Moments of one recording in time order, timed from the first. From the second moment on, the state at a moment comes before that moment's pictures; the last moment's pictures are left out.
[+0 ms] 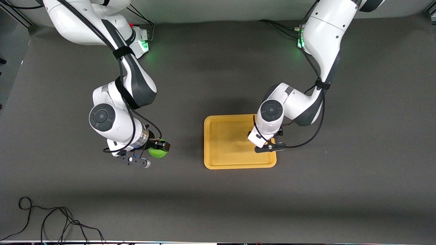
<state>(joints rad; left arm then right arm) -0.44 0.56 -0.09 -1.72 0.14 2.23 -0.74 0.34 0.51 0.04 -1.54 0.08 2.08 0.62</state>
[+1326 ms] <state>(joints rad) 0.04 0.05 -0.06 -1.71 0.04 1.72 -0.01 0.70 1.01 0.03 -1.12 0.04 2.28 1.06</state>
